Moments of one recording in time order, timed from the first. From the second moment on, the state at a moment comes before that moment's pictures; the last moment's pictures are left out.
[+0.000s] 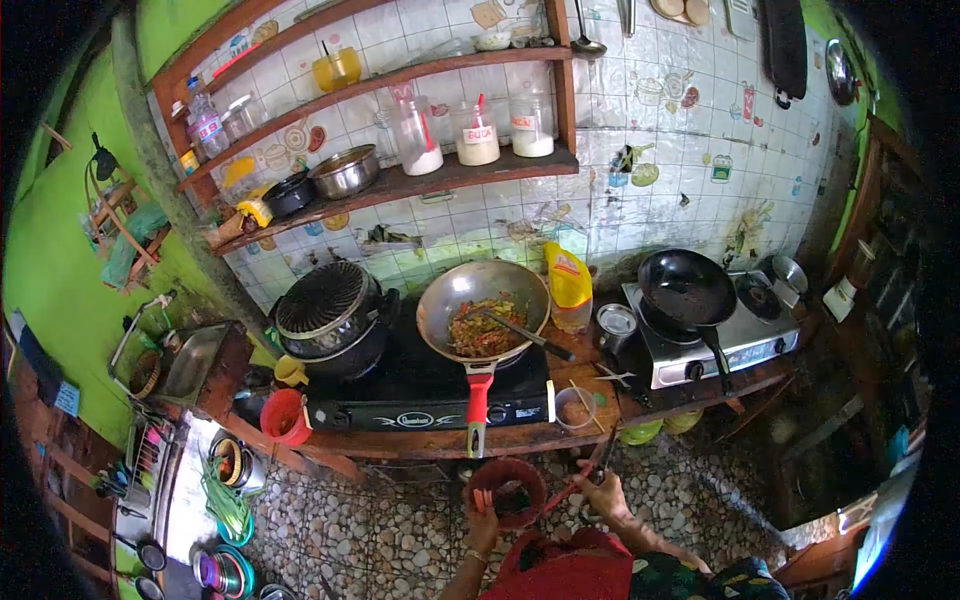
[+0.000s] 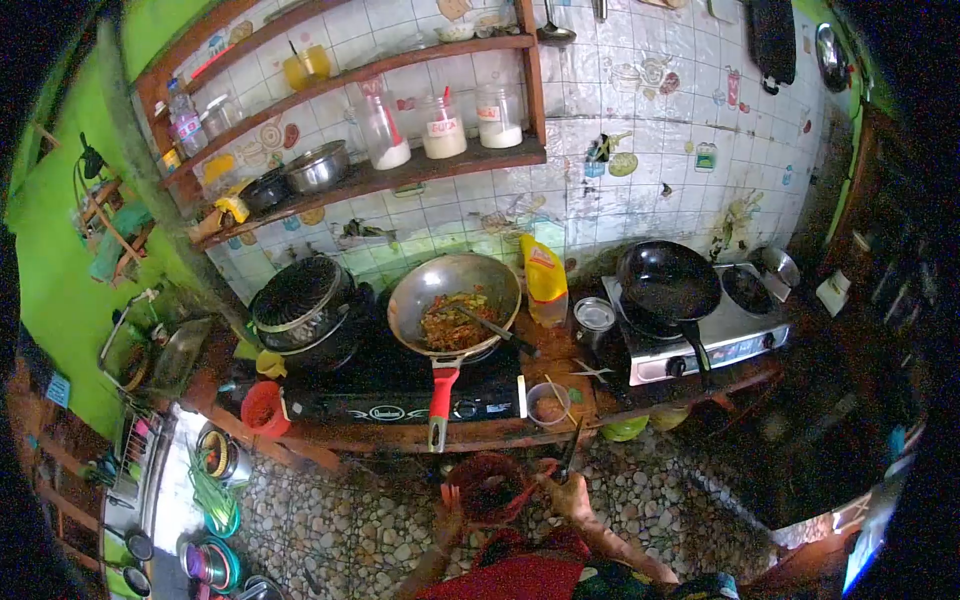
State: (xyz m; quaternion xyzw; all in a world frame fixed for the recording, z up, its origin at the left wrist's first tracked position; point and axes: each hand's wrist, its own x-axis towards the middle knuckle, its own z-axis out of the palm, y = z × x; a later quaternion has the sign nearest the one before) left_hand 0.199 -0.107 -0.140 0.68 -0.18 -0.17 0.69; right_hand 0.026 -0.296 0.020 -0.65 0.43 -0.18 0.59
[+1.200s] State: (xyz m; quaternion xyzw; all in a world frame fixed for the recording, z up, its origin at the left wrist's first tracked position) left_hand 0.285 -0.183 0.166 0.72 -0.45 -0.07 0.53; right_hand 0.170 -0.285 0.218 -0.84 0.19 -0.26 0.44
